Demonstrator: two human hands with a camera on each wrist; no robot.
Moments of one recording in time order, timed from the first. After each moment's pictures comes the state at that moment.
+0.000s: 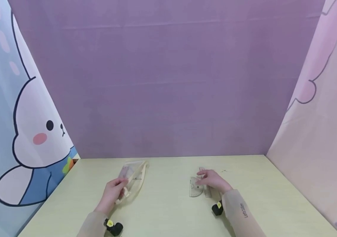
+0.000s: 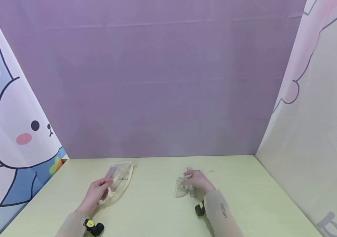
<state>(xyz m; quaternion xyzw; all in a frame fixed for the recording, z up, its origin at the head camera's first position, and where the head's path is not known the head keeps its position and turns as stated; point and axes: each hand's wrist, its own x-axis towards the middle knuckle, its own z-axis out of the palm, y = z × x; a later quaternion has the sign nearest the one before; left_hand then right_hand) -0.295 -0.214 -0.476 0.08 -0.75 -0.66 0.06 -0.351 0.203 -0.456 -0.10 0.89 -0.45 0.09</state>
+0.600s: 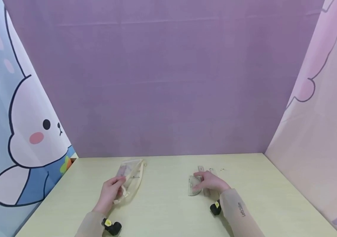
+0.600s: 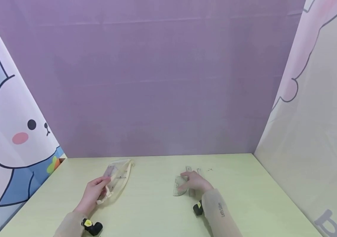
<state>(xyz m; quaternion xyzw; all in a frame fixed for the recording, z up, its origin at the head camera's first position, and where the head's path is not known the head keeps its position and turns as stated) -0.293 -0.213 -0.475 0.09 -0.73 -0.67 0.08 -0.348 0.199 -0.455 -0.14 0.89 -0.41 0.13</state>
